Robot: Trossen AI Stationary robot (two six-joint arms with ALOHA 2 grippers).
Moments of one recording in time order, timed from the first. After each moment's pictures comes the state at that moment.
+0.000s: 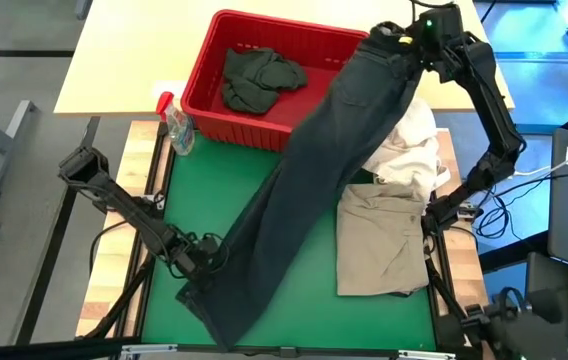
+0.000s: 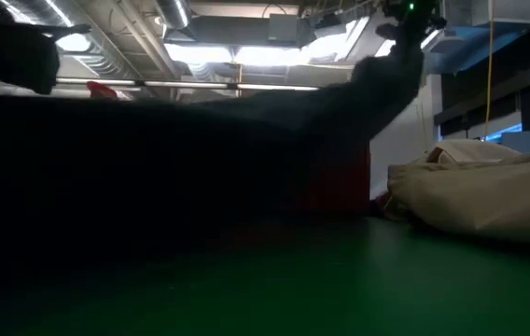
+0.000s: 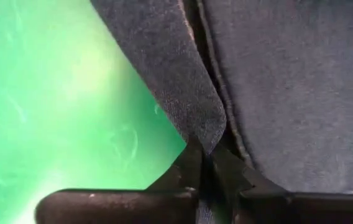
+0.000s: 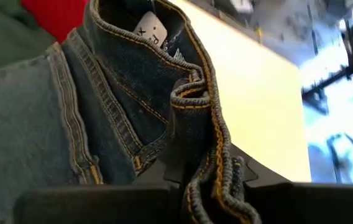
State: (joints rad) left arm -0.67 1.36 0.71 -0.62 -0.08 -1.20; right arm -1.09 1.56 2.04 -1.11 0.39 -0.19
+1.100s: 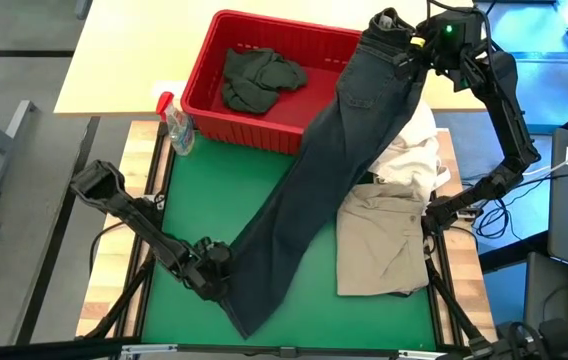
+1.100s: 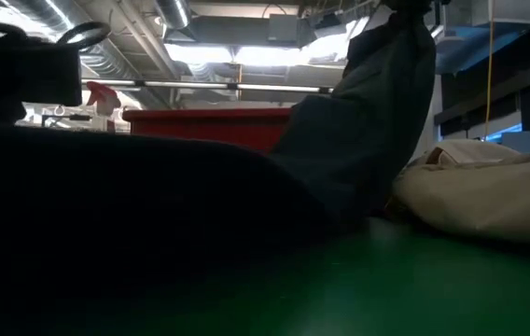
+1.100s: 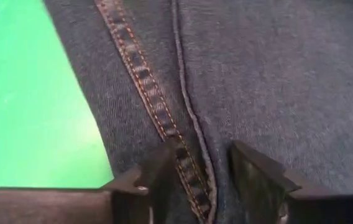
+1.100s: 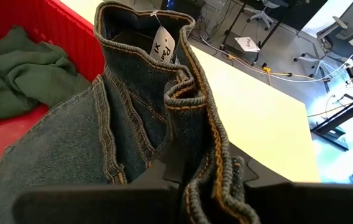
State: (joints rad) left arm -0.69 1.59 0.72 -0.36 -0.38 -1.20; right arm -0.97 1.47 2.09 -1.10 0.37 -0.17
